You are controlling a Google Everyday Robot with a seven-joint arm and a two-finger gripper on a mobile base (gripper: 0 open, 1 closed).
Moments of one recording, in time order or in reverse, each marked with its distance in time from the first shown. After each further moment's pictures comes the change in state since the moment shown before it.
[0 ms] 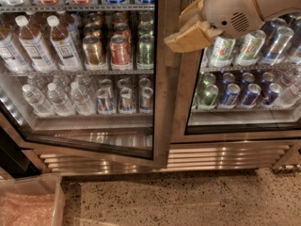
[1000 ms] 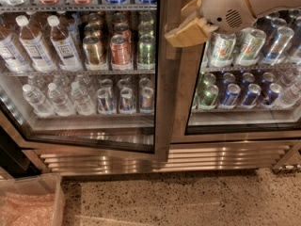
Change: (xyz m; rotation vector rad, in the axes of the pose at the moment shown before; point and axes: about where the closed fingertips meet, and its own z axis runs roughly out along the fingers) arm 0.016 -0.029 0.009 0.019 0.011 0.029
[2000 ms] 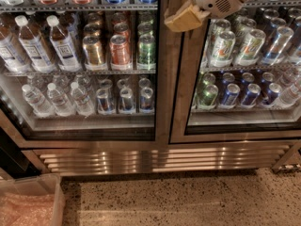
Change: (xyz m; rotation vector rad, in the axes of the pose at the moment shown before) arm -0.002 -0.050 0.024 -0.016 0.012 -0.063
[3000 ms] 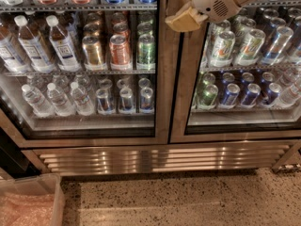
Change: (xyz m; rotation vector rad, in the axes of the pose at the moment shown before) arm 0.003 0.004 0.007 -0.007 -0.005 0.013
